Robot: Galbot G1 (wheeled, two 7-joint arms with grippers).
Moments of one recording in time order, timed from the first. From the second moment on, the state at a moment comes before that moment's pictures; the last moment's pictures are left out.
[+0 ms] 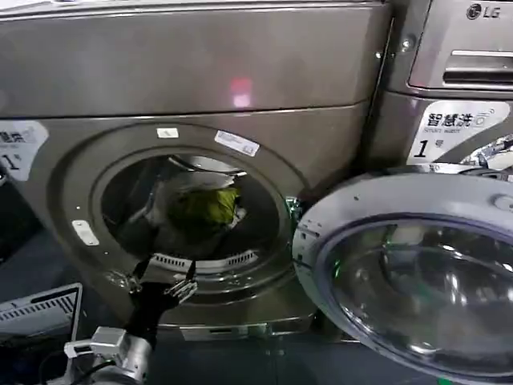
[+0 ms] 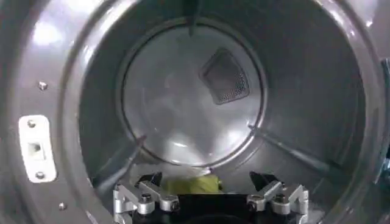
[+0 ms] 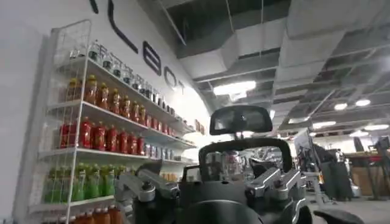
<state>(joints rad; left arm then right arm) 1.57 -1.44 -0.54 -2.47 -0.01 0.46 0.02 -1.75 1.14 2.33 1.91 0.85 -0.34 0.09</state>
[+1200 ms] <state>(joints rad) 1.11 -1.42 -0.50 -2.00 -0.09 0.28 0.01 -1.76 1.17 2.33 1.95 0.82 -0.33 0.06</state>
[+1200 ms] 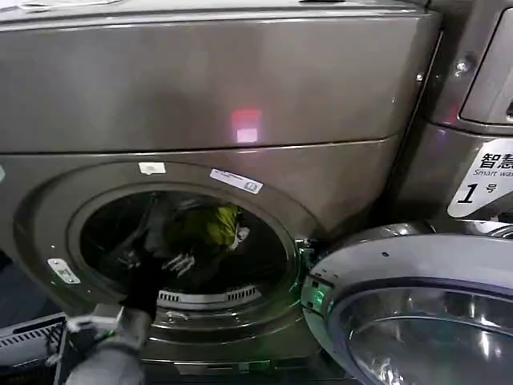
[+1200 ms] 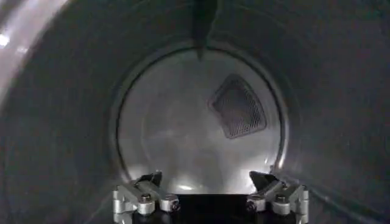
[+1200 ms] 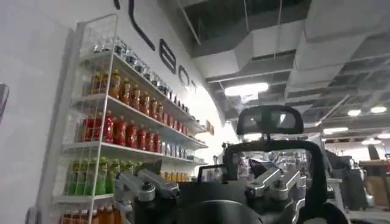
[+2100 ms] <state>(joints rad) 0.17 -1.45 -0.36 -0.72 0.06 0.06 0.25 -1.74 1.15 2.32 1.94 0.82 -0.33 0.05</state>
